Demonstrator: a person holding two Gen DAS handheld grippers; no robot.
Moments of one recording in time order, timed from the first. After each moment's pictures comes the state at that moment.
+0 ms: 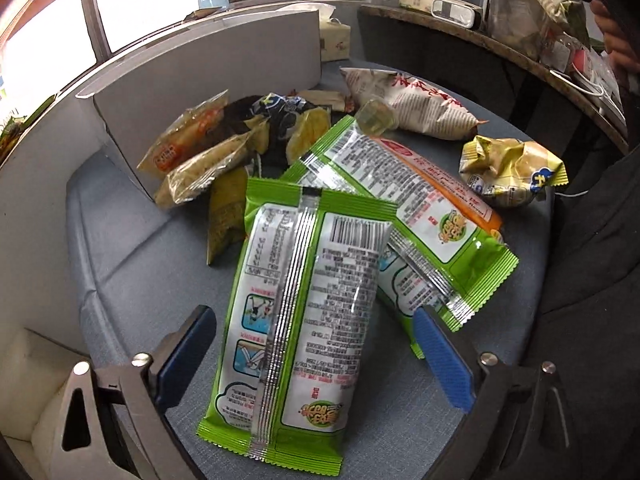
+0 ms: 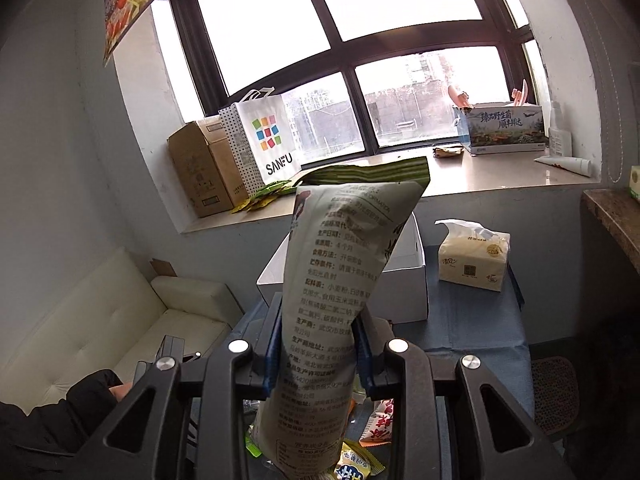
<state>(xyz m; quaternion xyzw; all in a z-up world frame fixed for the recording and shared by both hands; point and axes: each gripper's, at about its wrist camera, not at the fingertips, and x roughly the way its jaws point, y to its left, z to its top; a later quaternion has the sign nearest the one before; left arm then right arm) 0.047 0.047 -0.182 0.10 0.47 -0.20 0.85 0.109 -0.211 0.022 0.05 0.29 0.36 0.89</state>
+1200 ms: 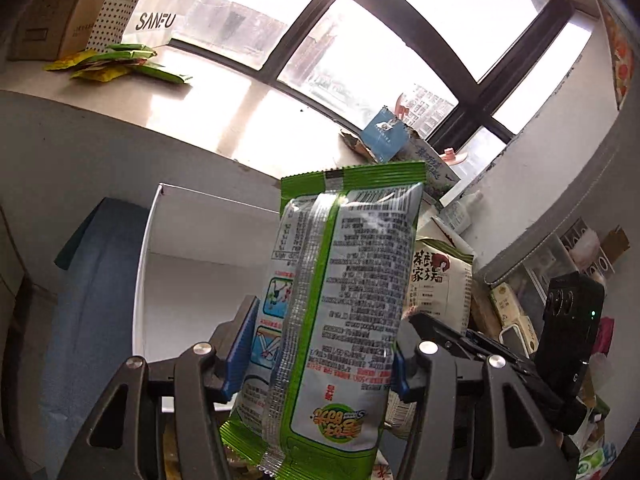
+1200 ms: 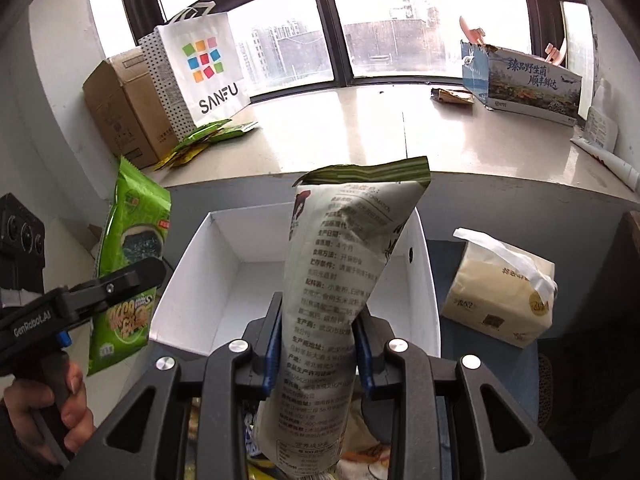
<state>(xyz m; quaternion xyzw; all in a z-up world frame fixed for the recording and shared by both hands) 0.255 0.134 -0.037 -0.31 0.33 -0.03 0.89 0.336 -0.078 -0.030 -0.02 0.42 0.30 0.86</state>
